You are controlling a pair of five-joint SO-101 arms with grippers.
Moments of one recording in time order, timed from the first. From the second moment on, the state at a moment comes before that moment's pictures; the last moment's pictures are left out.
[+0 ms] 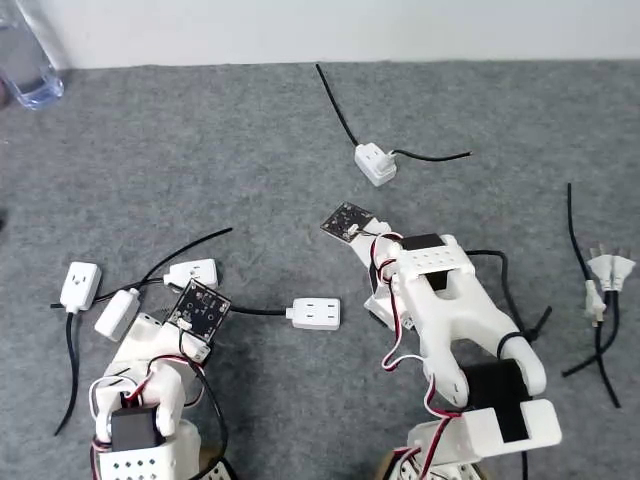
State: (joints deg) left arm -11.0 -103.2 96.7 67.3 -29.3; right arm -12.6 0.1 39.0 54.9 37.1
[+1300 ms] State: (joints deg) left arm -11.0 -103.2 96.7 67.3 -29.3; right arm -12.9 -2.7 40.4 55.5 33.7
